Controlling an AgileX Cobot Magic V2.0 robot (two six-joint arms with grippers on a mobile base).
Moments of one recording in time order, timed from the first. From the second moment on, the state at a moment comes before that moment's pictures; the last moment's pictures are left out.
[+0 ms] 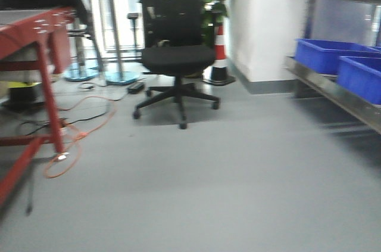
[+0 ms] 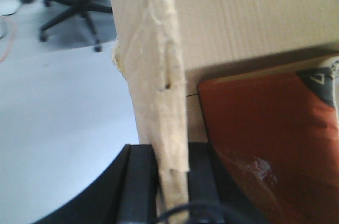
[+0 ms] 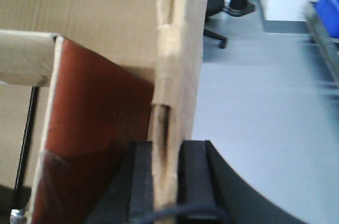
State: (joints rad) left arm -0.31 1.52 -2.06 0.02 1.09 -0.14; right arm 0.19 1.33 -1.79 0.17 0.94 -0.08
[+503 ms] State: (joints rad) left arm -0.31 1.52 -2.06 0.02 1.09 -0.14; right arm 0.19 1.33 -1.79 0.17 0.94 -0.08
